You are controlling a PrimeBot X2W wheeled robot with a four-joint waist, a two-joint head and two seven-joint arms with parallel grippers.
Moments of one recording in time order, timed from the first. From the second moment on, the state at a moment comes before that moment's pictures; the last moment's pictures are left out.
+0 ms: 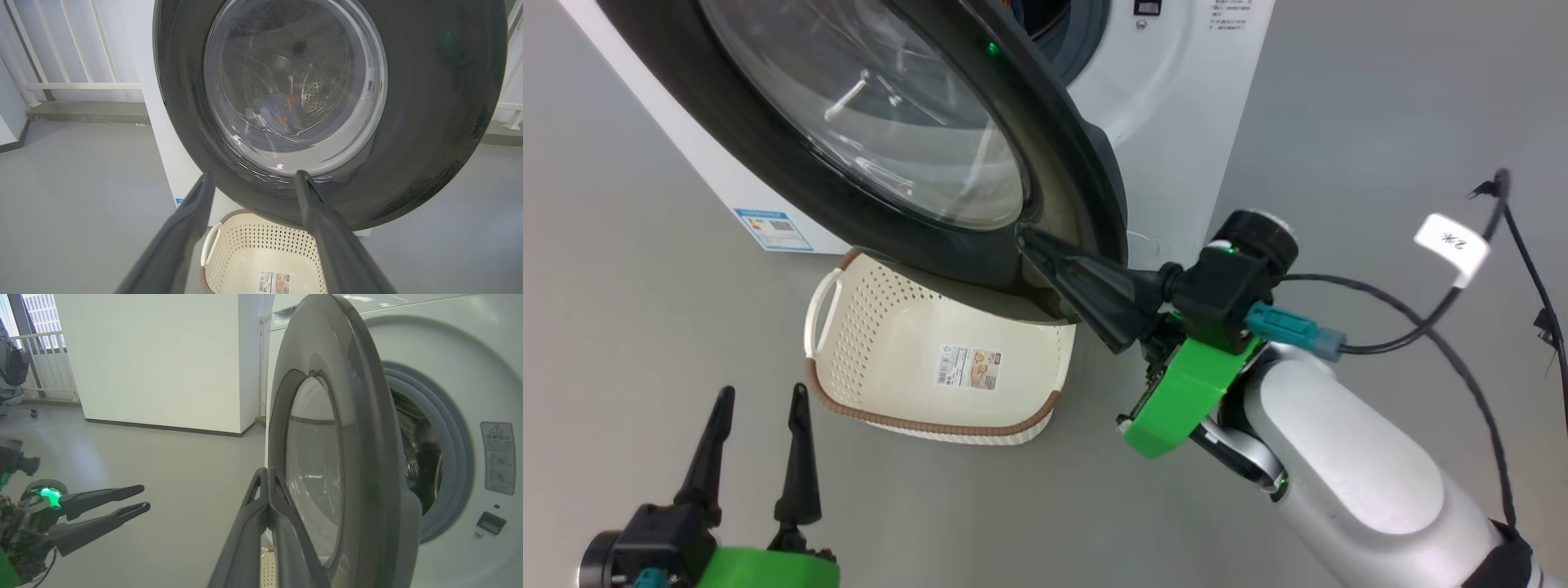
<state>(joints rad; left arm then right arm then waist) -0.04 0.15 -0.18 0.01 -0.30 0.07 -0.25 -0.68 -0.22 0.68 0.11 0.43 0.12 -0.10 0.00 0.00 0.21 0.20</state>
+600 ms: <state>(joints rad) -0.09 0.11 -0.17 0.01 -0.28 0.06 -0.25 -0.82 -0.22 0.72 0.42 0.48 0.12 -0.18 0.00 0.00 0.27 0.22</state>
